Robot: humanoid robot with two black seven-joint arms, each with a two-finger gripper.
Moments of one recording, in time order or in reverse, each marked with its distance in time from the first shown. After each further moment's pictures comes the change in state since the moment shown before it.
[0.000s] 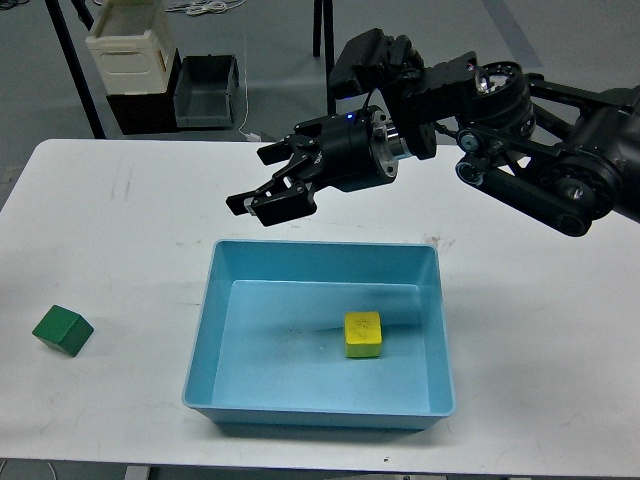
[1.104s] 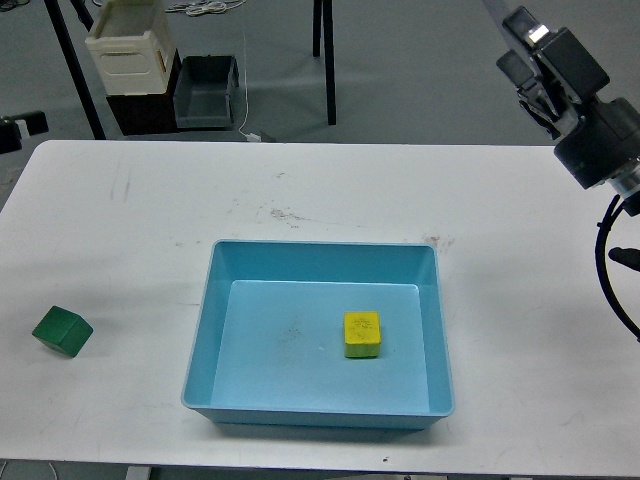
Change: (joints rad) left arm -0.257 0.034 -0.048 -0.179 2.114 0.137 0.000; right arm -0.940 -0.043 1.025 0.342 0.507 -0.153 -0.191
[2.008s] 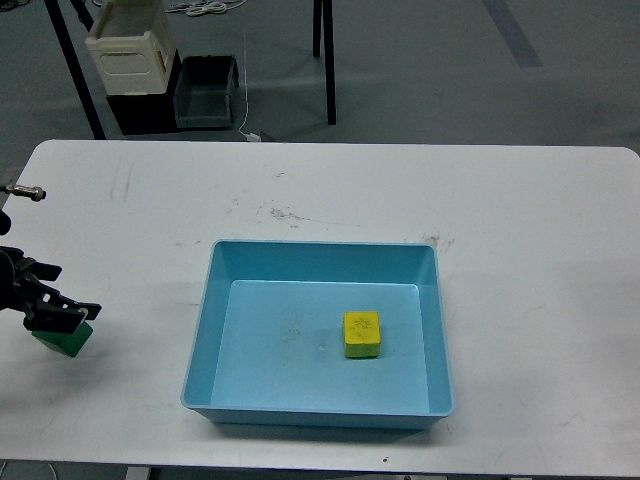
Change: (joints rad) left arm 0.004 -0.102 0.300 -0.063 0.340 -0.149 0.000; right arm -0.311 -0.001 0.212 -0.001 0.368 -0.025 0.025
